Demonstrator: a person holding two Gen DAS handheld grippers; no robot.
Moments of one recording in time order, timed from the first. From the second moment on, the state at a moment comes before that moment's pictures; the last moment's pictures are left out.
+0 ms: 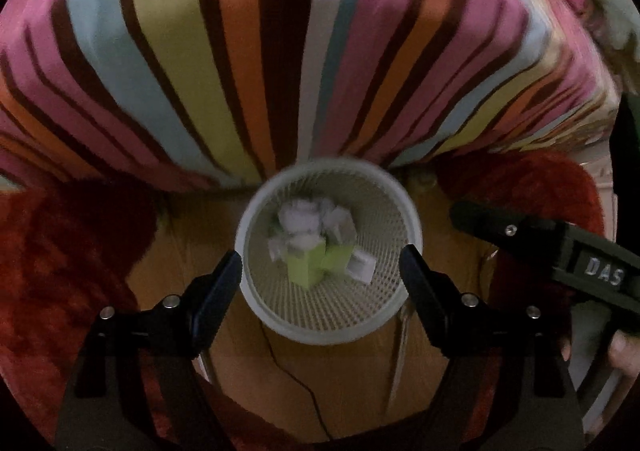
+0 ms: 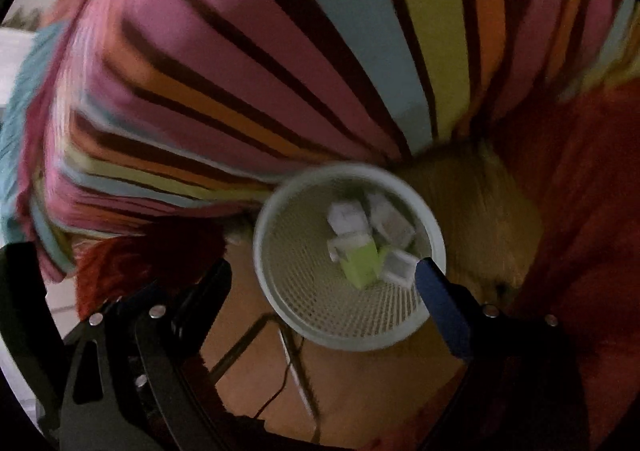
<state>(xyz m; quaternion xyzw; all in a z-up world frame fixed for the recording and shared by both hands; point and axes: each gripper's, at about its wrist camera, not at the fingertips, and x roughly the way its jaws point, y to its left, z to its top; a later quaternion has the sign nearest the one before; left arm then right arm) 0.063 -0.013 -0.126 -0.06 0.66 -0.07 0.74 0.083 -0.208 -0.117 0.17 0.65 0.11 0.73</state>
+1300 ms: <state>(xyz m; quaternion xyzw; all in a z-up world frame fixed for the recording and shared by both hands) 0.247 0.046 0.001 0.01 0.41 -0.04 0.91 0.272 -0.189 0.023 0.14 0.41 0.13 0.89</state>
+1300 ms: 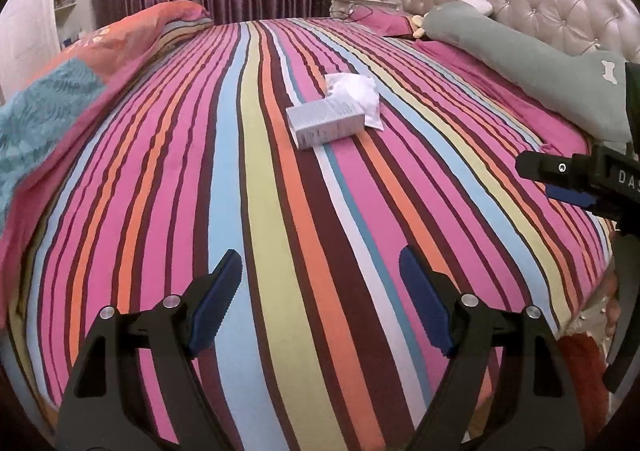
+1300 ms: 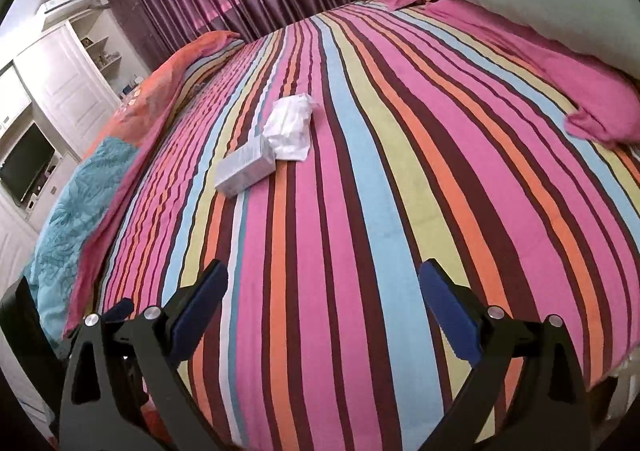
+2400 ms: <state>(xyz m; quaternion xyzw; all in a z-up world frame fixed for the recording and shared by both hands) 0.416 0.033 -0.025 0.11 0.41 -0.12 0.90 0.420 -0.154 0.006 0.14 0.45 0.14 0.87</state>
